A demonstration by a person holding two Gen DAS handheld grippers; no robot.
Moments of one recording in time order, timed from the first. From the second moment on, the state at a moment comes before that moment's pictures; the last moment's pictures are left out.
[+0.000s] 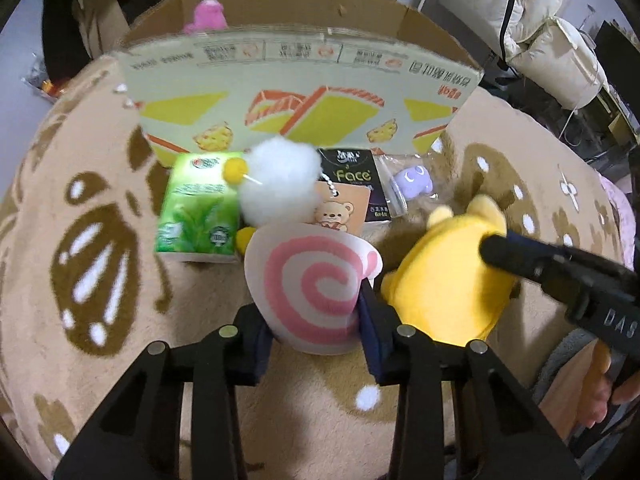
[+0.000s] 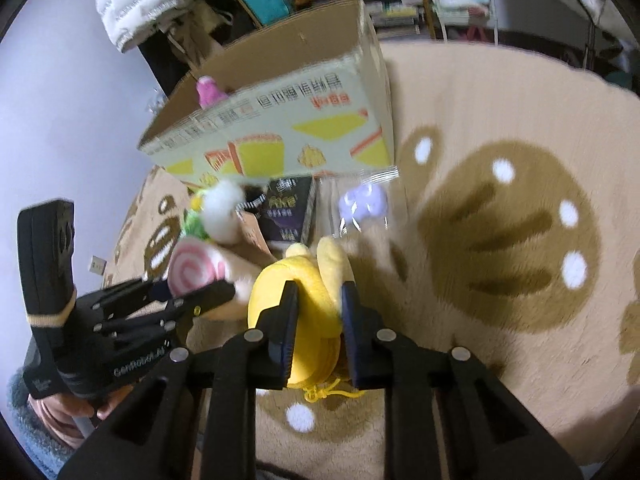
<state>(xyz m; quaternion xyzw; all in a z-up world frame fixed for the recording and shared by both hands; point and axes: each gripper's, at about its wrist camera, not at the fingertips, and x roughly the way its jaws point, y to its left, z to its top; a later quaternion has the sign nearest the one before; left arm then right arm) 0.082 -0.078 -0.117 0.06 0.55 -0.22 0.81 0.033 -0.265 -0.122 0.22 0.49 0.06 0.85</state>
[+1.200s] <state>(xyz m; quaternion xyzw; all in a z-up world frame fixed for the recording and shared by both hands) 0.071 -0.043 -0.001 0.06 0.29 -0.13 0.95 0.037 -0.279 -0.015 0.16 0.19 0.05 0.97</state>
